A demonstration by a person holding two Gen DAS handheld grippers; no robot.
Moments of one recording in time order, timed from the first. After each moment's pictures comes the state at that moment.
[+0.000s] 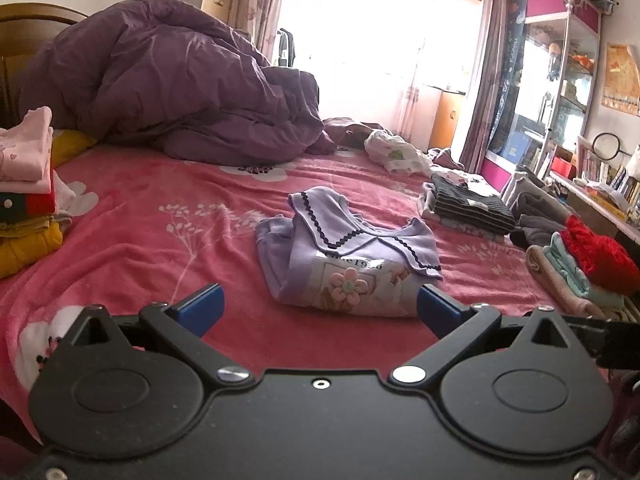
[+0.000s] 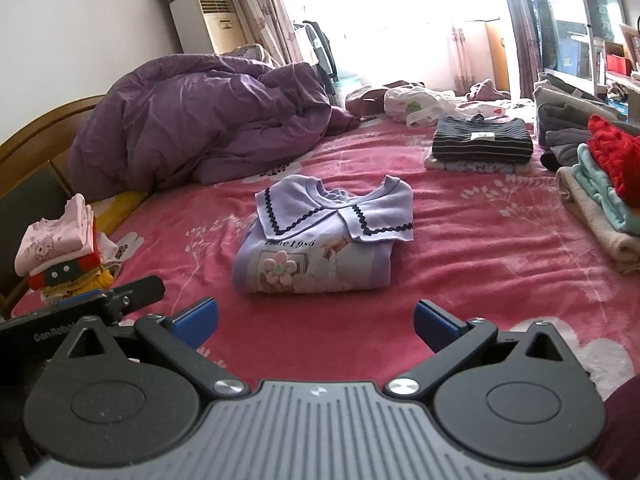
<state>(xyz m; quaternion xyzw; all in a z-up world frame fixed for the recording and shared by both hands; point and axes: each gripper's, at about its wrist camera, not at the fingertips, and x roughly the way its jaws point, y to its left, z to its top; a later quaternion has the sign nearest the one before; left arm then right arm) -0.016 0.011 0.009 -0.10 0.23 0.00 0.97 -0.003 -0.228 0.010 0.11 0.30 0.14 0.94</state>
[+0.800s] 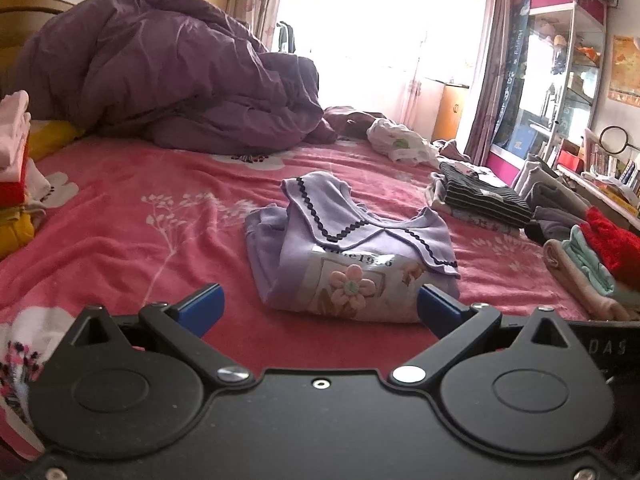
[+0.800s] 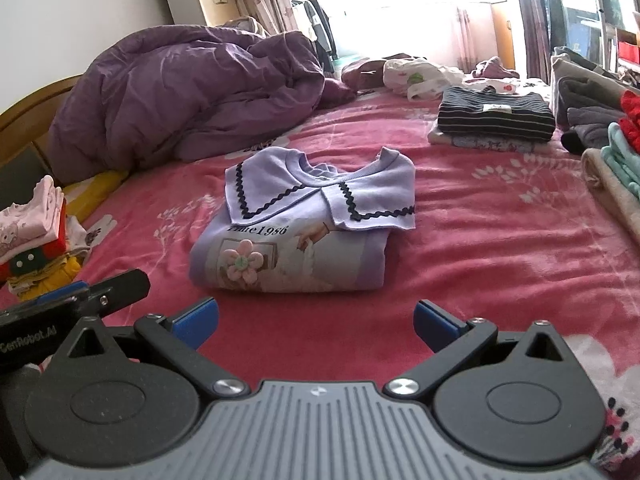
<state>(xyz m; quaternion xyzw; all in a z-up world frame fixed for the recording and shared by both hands) 0.035 0.001 -0.024 -0.09 0.24 -0.02 0.97 0.068 -0.223 -0.038 0.10 0.32 0.14 0.93</state>
